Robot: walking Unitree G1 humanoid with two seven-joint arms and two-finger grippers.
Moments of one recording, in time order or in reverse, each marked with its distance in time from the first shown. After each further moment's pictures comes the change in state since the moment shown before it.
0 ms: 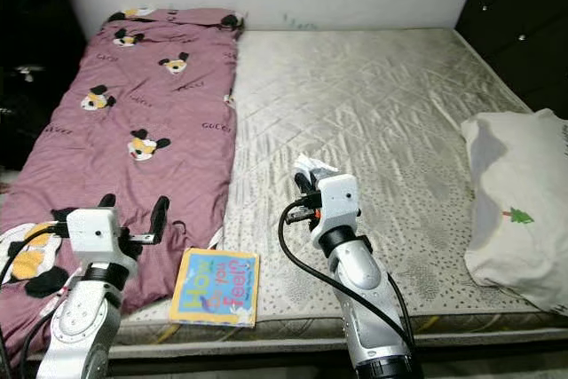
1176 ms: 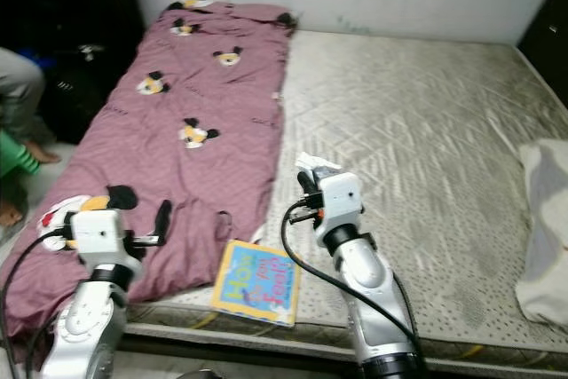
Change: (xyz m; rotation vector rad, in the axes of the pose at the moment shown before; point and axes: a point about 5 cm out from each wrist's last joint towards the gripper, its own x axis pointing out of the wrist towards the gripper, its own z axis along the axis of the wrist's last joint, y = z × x) left arm -0.001 0.001 -0.006 -0.028 0.056 0.027; right arm 0.003 0.002 0.002 -0.024 -0.014 0.031
